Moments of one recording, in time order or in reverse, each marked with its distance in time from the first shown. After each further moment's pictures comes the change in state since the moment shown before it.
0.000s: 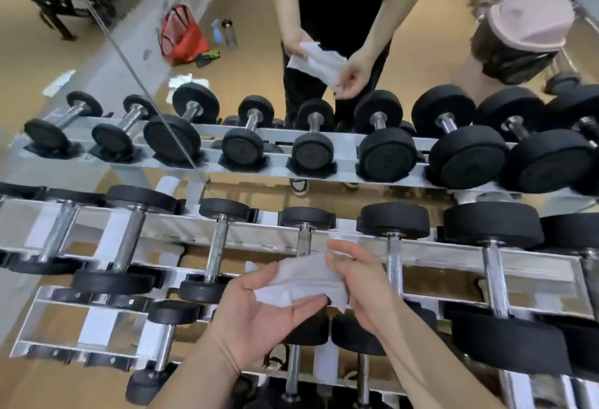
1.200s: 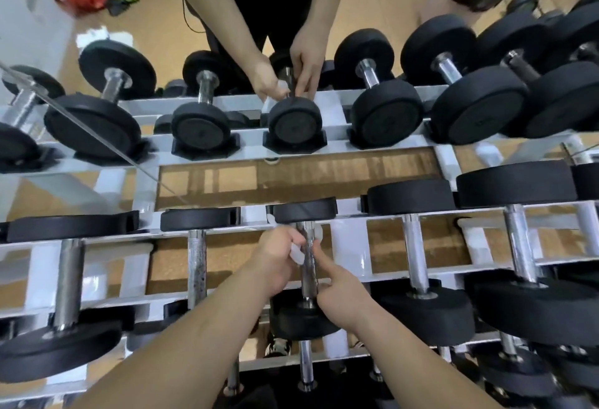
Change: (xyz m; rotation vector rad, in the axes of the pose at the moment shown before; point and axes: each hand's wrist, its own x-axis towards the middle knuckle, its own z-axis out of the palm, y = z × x) left_hand 0.194 0.066 -0.024 0.672 0.280 -0.060; right_hand 0.076 0.049 0.044 -0.652 -0.037 0.112
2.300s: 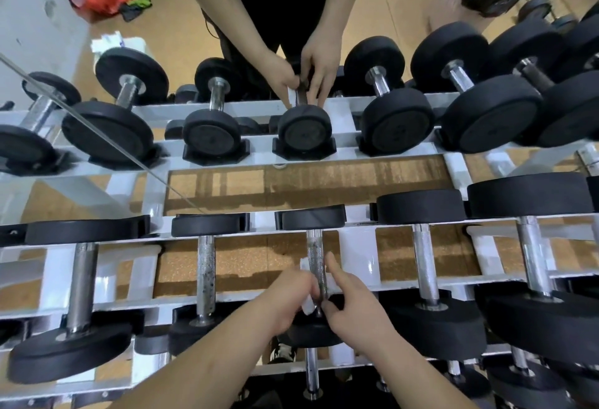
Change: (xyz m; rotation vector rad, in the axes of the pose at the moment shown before) left_hand -0.024 -0.024 -0.005 0.420 -0.053 -0.089; right_hand -0.007 0.020 0.002 -0.201 0.096 -0.095
